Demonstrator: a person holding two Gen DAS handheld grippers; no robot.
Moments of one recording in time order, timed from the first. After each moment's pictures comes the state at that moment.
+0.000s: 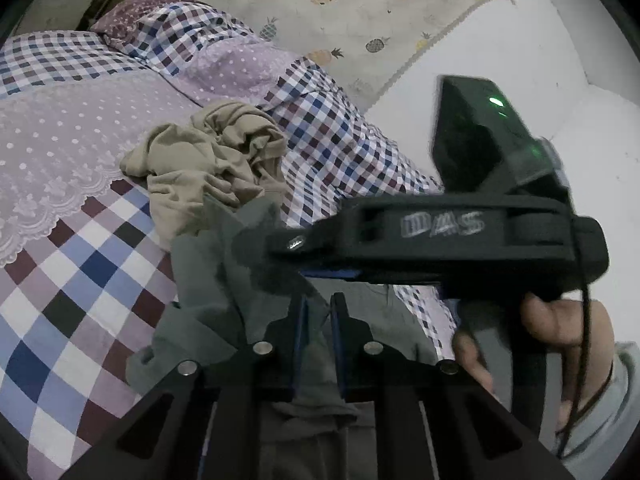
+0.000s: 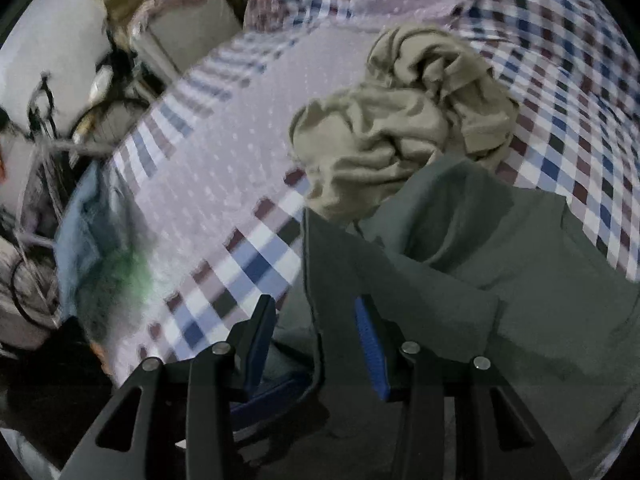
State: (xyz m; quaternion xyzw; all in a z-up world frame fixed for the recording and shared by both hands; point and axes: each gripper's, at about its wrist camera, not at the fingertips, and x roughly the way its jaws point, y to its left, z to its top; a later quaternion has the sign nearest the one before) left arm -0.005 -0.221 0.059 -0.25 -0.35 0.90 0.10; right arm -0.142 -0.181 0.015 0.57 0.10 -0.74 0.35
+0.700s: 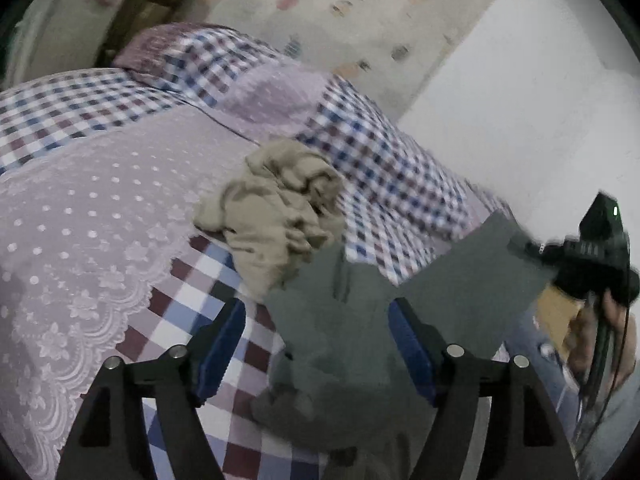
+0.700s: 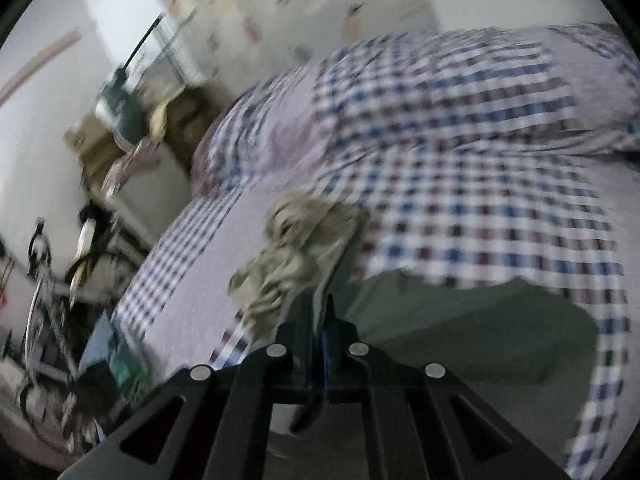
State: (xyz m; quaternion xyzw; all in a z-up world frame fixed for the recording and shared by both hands) left arm 0.009 -0.279 0.085 -0.28 -0.29 0.91 0.05; right arm -0.135 0.014 0.148 0.40 -0.10 -0.88 0.24
